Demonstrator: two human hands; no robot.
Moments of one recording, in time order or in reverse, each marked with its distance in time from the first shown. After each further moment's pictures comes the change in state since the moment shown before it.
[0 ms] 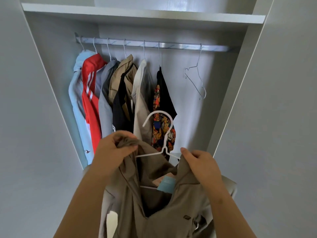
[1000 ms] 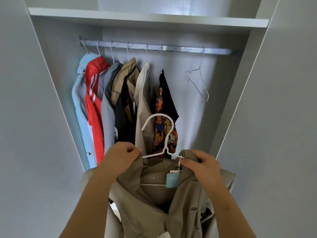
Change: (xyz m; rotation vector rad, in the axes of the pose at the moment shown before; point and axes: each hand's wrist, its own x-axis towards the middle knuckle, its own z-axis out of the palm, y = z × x) left_hand 0.019 -0.013 0.006 0.656 -0.165 -0.153; right_hand -0.016 -0.018 -0.007 0.285 -0.035 -0.078
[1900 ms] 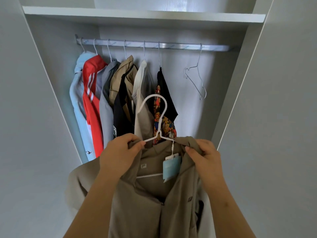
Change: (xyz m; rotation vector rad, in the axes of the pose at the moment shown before) left_hand -0.012 0.011 0.005 -0.008 0.268 0.185; right_hand 0.007 0.009 0.000 0.242 0.163 -0.236
